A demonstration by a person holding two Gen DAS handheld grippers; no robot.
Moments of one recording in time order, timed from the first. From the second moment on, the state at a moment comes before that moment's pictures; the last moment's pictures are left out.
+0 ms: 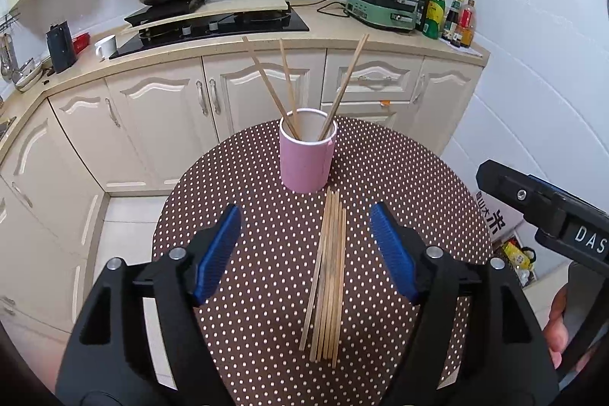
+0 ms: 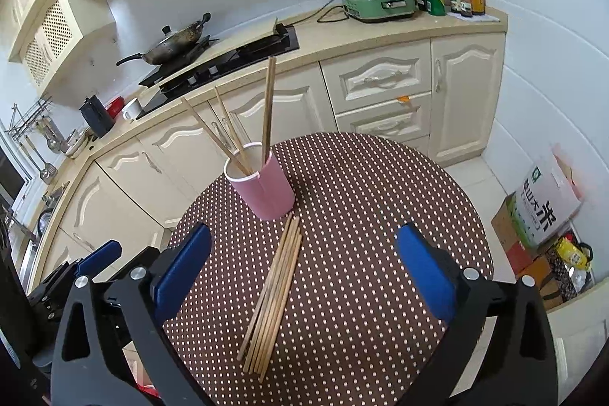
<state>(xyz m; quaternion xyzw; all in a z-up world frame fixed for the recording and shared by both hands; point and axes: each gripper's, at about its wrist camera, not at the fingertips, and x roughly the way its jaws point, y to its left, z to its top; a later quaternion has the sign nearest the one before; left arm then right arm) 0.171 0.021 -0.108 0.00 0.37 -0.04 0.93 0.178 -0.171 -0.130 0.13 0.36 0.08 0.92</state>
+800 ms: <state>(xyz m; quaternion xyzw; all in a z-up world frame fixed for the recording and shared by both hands) 0.180 0.025 -0.168 0.03 0.48 -0.09 0.87 0.172 -0.168 -0.196 0.13 0.47 0.02 0.87</state>
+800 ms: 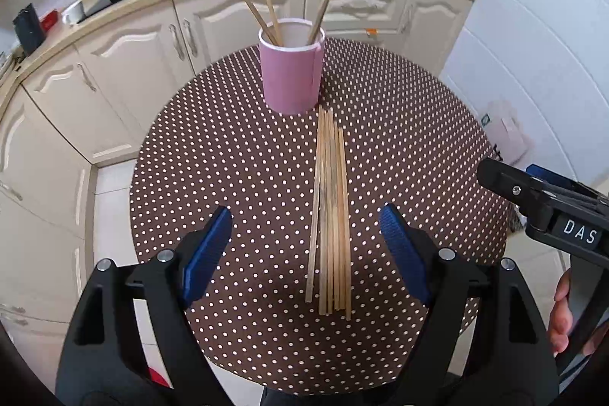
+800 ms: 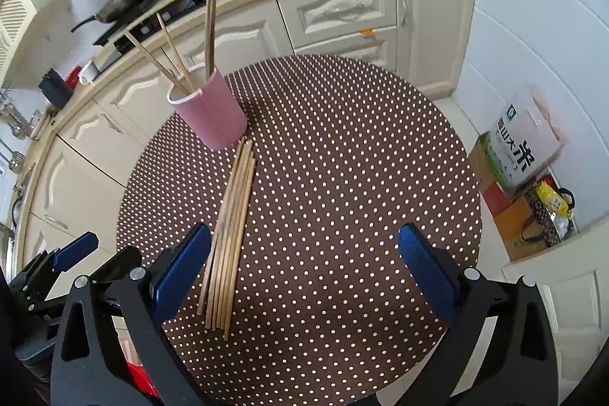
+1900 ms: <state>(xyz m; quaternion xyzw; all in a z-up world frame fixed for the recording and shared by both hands) 0.267 0.077 -0.258 0.03 0.61 -0.15 0.78 0.248 -0.089 -0.297 0.06 0.61 -0.04 0.79</state>
